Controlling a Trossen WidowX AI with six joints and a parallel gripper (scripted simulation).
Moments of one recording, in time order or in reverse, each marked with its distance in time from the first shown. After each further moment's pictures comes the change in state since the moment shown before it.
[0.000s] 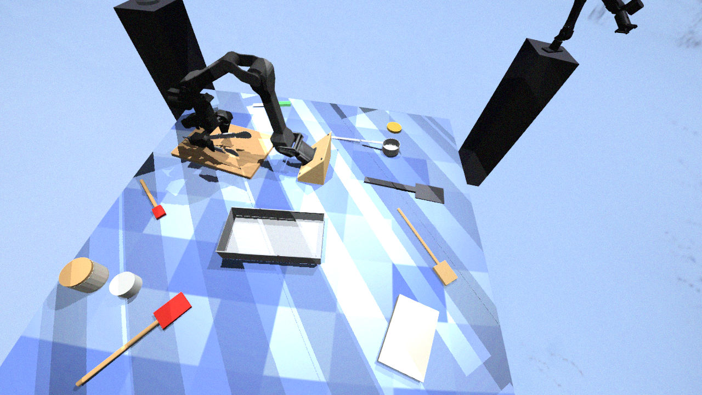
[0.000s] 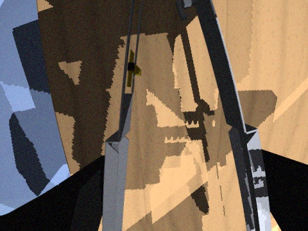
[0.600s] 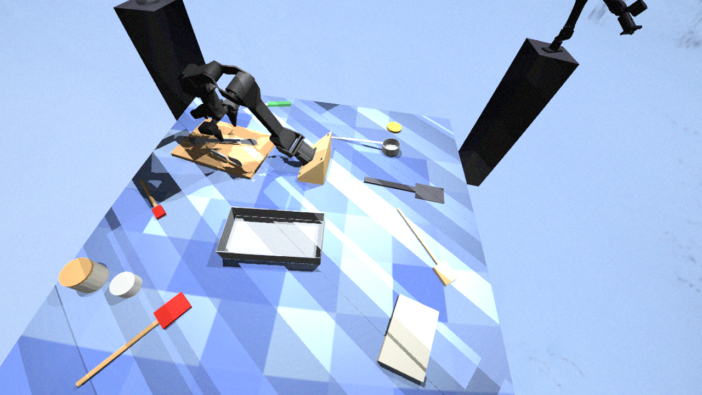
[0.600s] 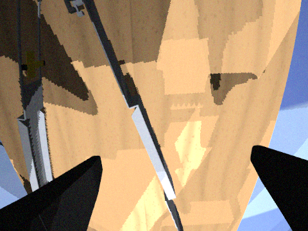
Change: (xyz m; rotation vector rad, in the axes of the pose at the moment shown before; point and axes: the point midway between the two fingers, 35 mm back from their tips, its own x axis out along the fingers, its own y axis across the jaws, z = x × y) arm -0.009 -0.057 -0.004 -0.019 0.113 -0.045
